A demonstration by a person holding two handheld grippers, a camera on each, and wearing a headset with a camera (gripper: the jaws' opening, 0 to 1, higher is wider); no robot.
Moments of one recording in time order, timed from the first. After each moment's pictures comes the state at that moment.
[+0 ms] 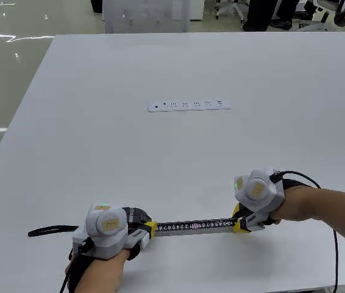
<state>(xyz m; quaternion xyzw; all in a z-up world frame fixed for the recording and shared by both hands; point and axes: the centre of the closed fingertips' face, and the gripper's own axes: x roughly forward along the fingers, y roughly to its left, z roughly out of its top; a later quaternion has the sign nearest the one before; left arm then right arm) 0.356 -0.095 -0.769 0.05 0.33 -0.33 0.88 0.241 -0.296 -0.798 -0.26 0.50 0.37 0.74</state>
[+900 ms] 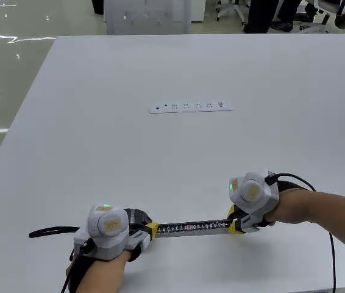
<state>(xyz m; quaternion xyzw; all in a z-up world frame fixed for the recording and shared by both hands) 0.356 -0.095 -0.769 0.05 0.33 -0.33 0.88 0.250 -0.284 -0.795 -0.26 0.49 0.37 0.75</state>
